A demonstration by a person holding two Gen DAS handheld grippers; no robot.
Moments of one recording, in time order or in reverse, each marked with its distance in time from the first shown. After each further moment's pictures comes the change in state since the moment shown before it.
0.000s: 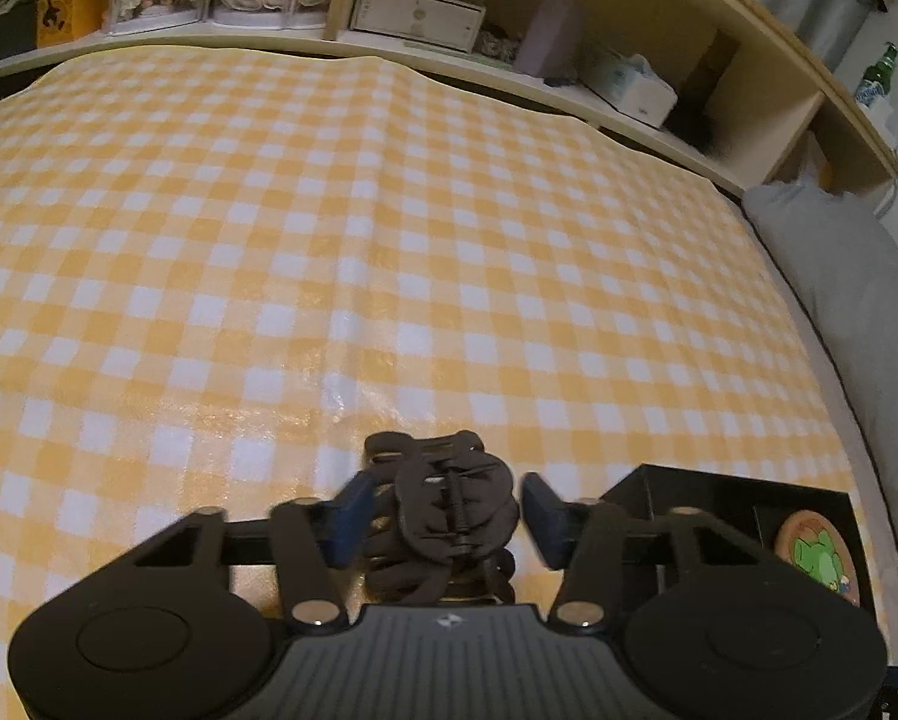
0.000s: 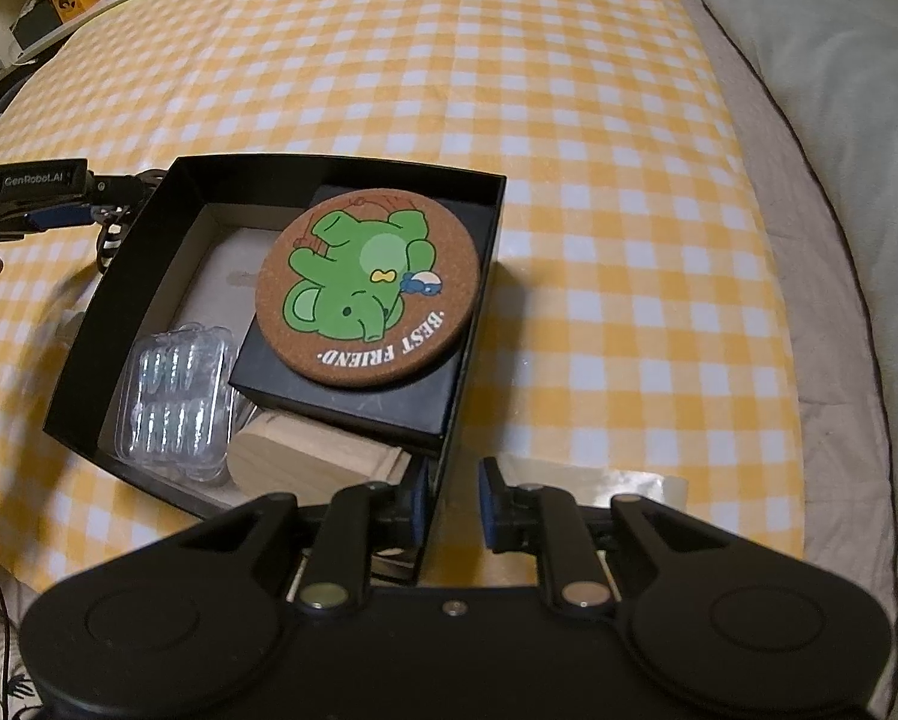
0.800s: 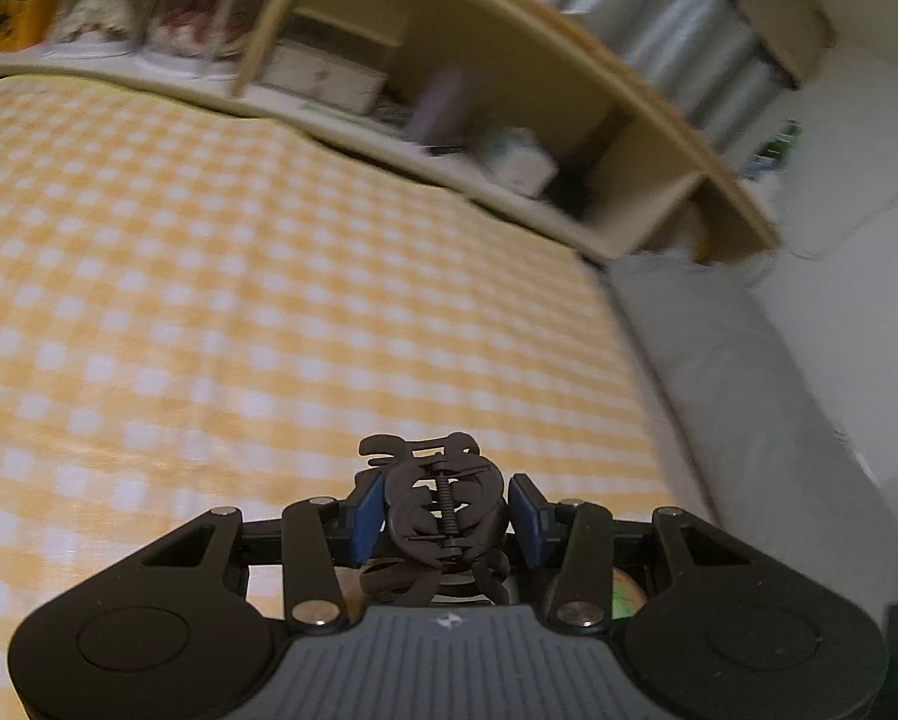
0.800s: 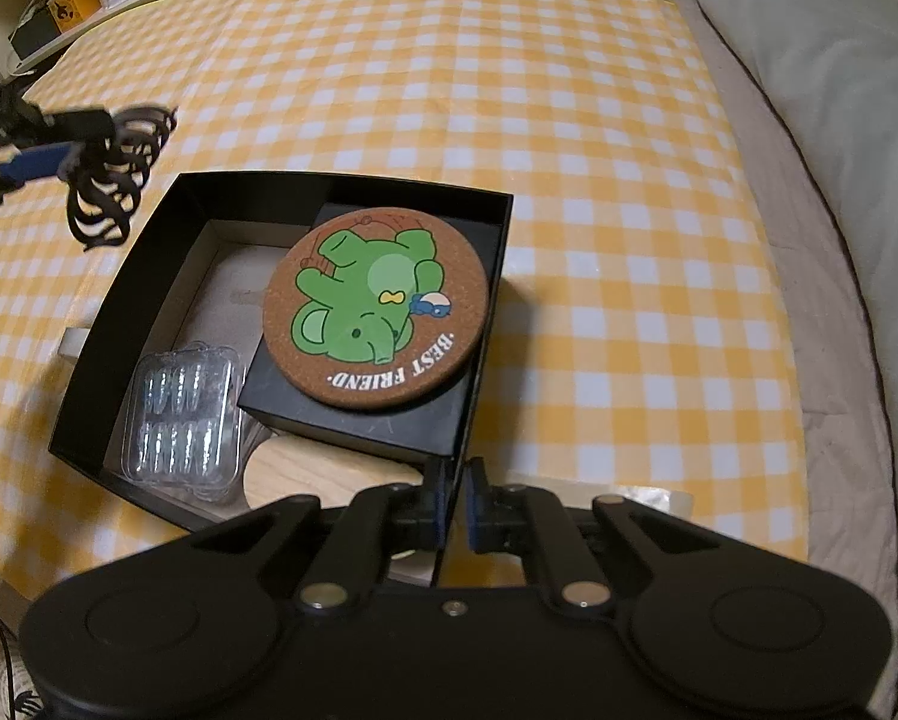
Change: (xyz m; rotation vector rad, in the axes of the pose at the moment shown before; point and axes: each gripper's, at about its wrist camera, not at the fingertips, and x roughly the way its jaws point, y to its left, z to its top) left arm -0.066 -0.045 0.018 -0.037 -0.080 -0.261; right arm -0.001 0.002 0.005 -0.001 -0.020 0.002
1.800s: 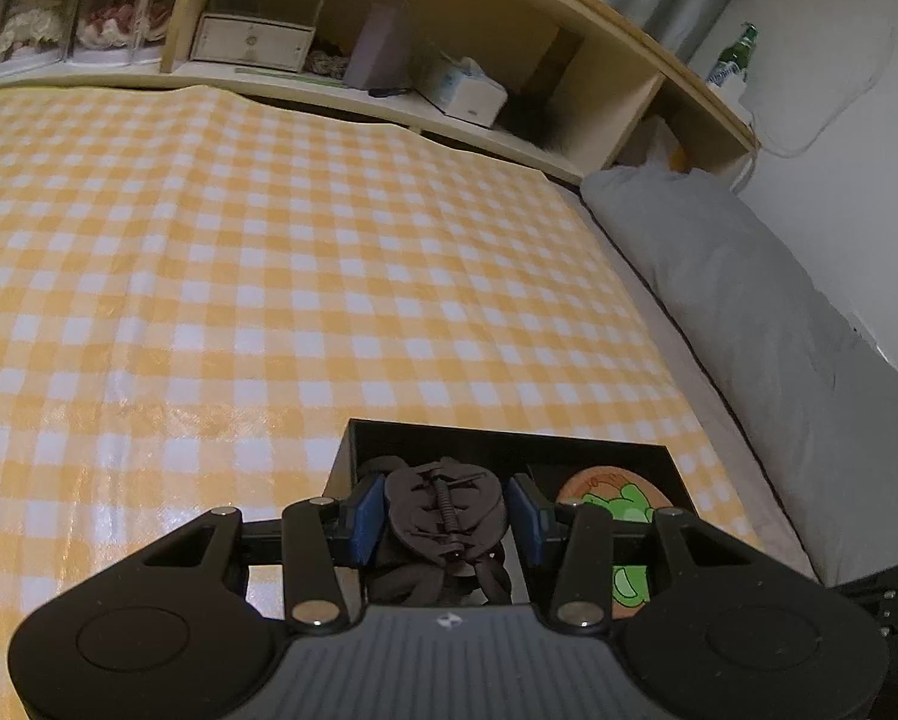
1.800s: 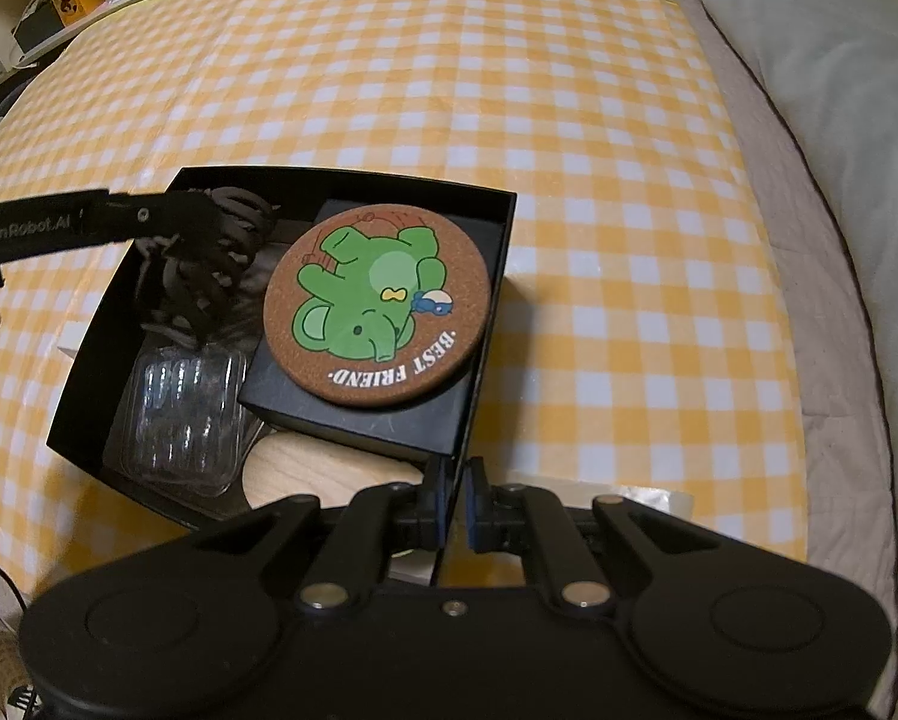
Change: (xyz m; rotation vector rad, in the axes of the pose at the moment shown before) left arm 0.054 -0.015 -0.057 0.128 0.048 0.031; right arm 0.000 0.002 -0.001 -0.013 0.003 -0.003
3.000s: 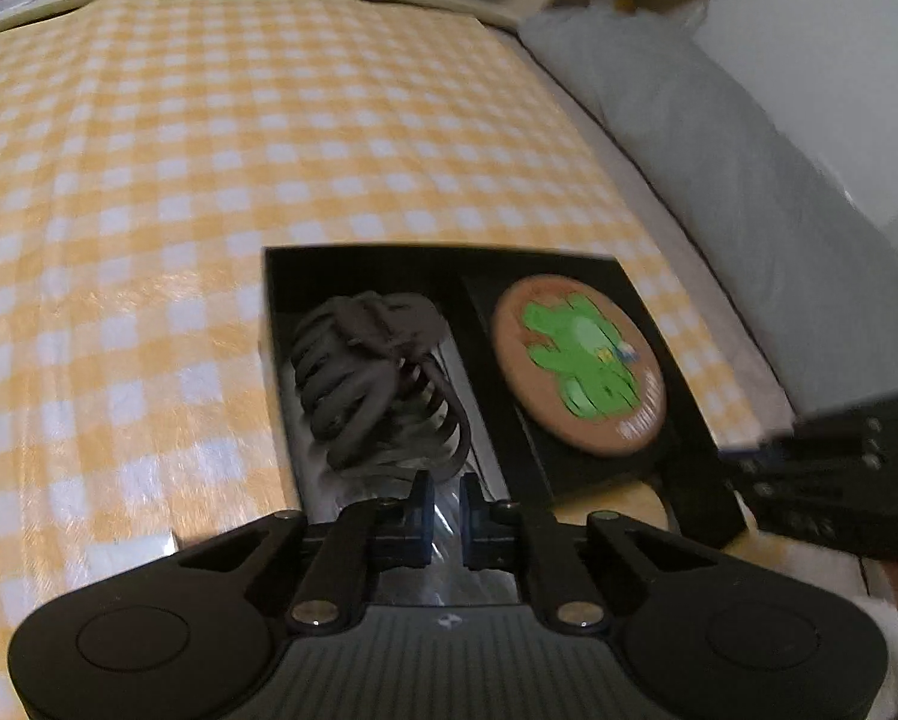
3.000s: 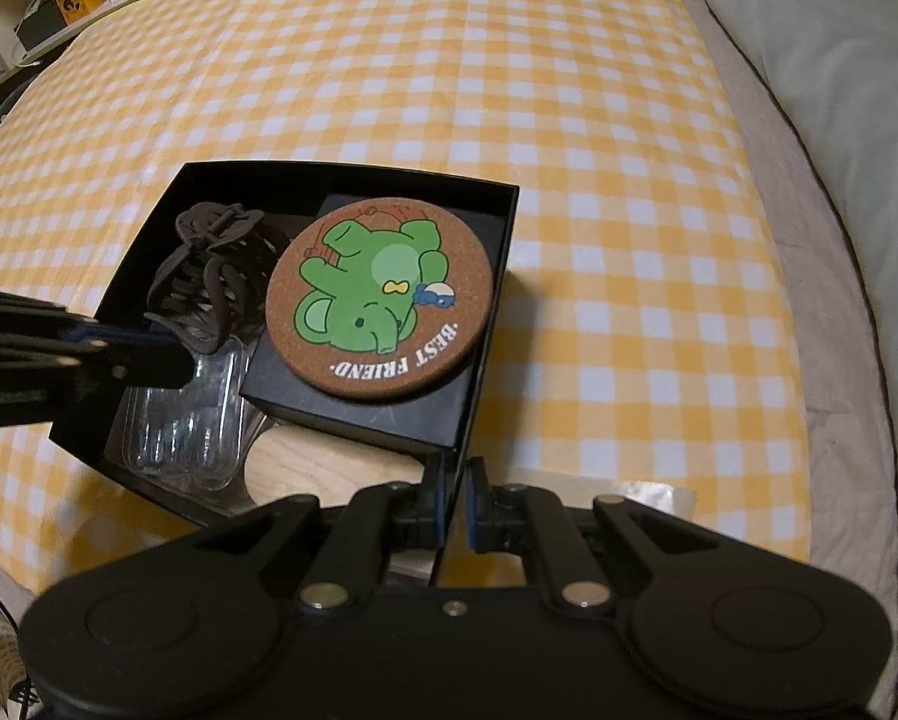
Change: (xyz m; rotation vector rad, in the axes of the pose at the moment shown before) left arm 0.006 -0.013 -0.026 0.114 0.272 -0.065; right arm 0.000 -0.001 0.000 -0.005 0.005 0.008
